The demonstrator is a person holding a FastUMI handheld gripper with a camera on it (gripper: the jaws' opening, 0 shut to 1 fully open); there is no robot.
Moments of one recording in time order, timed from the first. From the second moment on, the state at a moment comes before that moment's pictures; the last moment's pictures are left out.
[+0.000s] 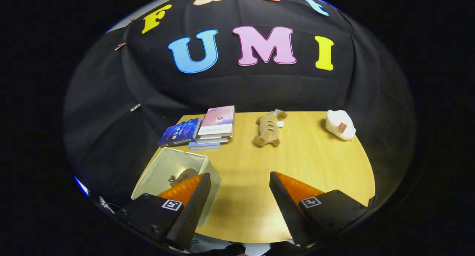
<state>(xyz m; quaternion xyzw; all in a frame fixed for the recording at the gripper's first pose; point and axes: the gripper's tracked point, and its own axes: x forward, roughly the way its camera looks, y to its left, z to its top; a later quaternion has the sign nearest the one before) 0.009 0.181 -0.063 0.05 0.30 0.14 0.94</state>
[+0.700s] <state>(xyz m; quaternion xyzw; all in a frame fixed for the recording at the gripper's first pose) 0.047 0.018 0.009 0.02 0.10 0.15 0.98</state>
